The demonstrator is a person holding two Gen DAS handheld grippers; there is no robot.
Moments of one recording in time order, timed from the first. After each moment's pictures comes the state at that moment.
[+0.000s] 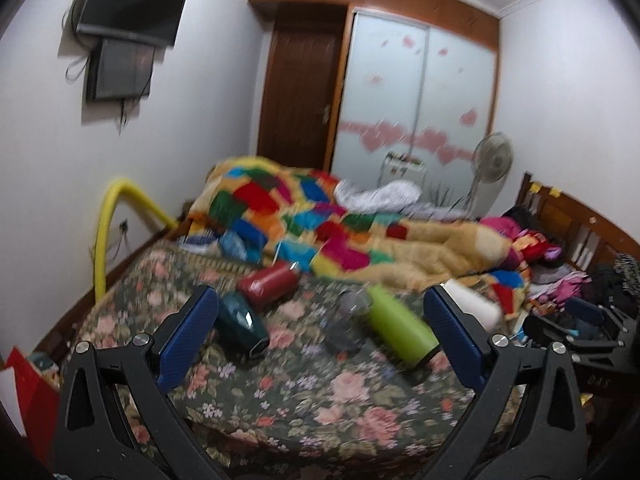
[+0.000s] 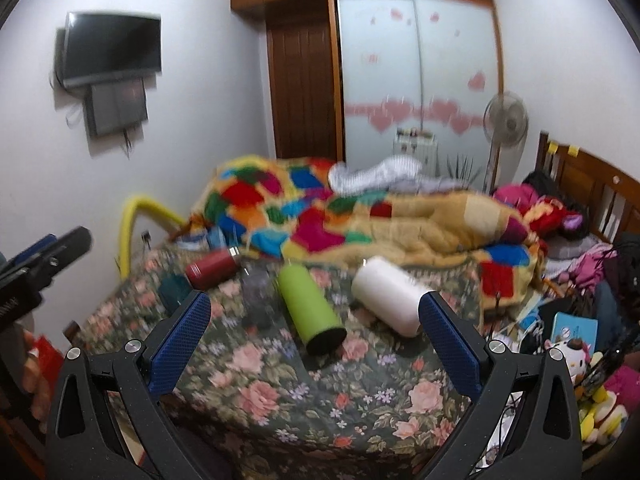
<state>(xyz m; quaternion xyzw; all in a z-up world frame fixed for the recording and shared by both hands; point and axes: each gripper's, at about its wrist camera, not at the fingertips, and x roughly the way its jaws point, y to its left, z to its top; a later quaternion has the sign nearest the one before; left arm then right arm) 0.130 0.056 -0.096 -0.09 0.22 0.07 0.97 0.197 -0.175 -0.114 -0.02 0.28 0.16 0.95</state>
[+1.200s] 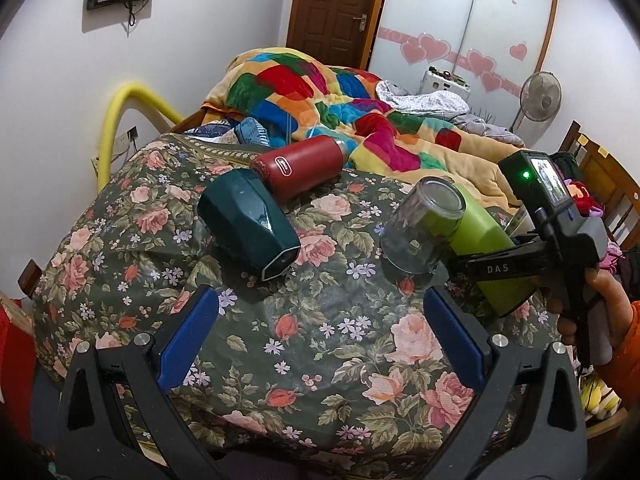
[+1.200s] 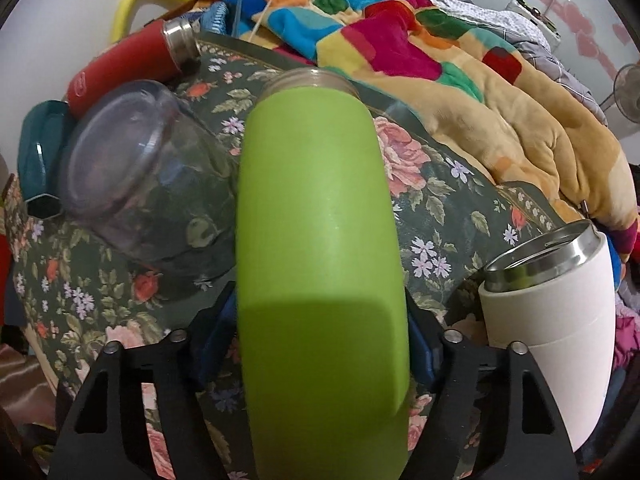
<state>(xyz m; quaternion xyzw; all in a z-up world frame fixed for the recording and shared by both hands) 0.204 0.090 -0.219 -0.13 0.37 0.10 0.92 0.403 -0.081 -0.274 -0.20 0.56 0.22 0.77</state>
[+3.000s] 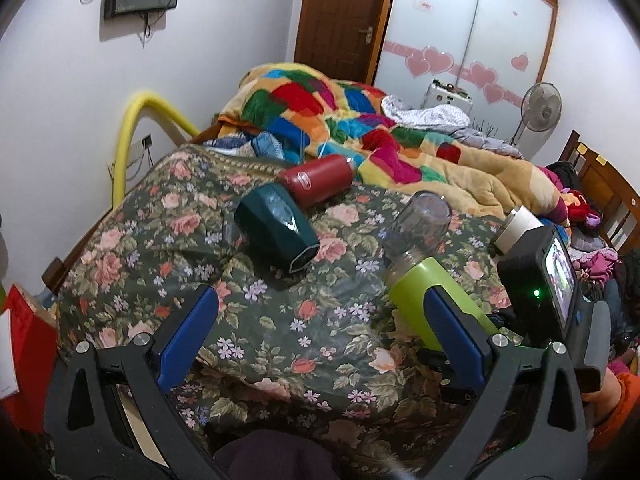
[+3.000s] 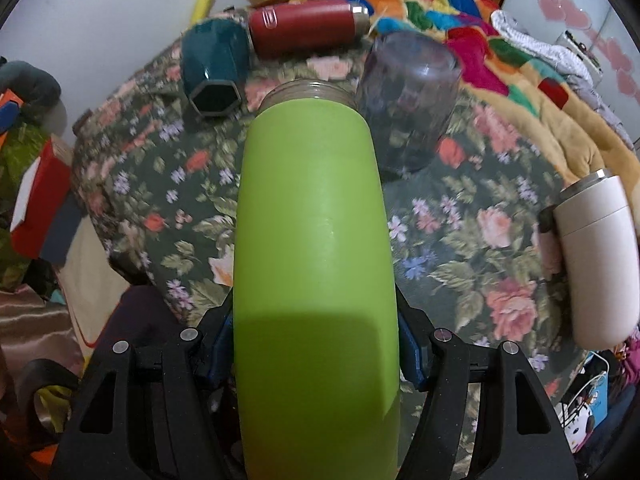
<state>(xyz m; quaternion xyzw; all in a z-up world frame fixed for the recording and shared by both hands) 0.161 0.093 -0.191 -0.13 0.36 0.12 0.92 0.293 -0.047 -0.287 -0.22 0.54 0.32 0.75</state>
